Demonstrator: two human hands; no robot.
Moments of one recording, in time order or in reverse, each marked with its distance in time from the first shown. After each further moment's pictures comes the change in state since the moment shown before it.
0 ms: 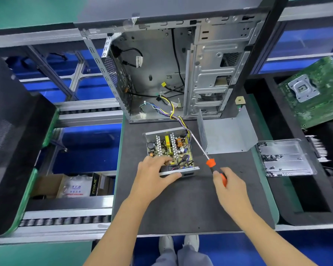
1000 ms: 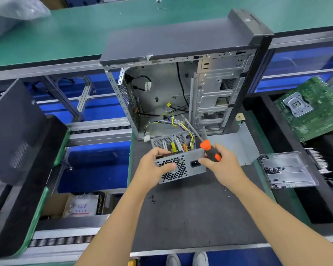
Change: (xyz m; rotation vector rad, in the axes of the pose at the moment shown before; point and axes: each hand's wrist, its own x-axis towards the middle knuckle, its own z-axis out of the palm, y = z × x) left_hand 0.046 0.004 -0.055 -0.499 -0.045 -0.202; right_hand 0.057 -0.099 -0.017 0.237 -0.117 -0.092
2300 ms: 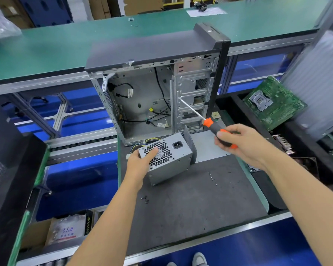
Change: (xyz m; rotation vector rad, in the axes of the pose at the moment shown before) left_hand 0.013 -0.006 0.005 -0.386 0.101 -0.237; right_hand -0.035 -0.037 -0.087 0.556 0.068 0.142
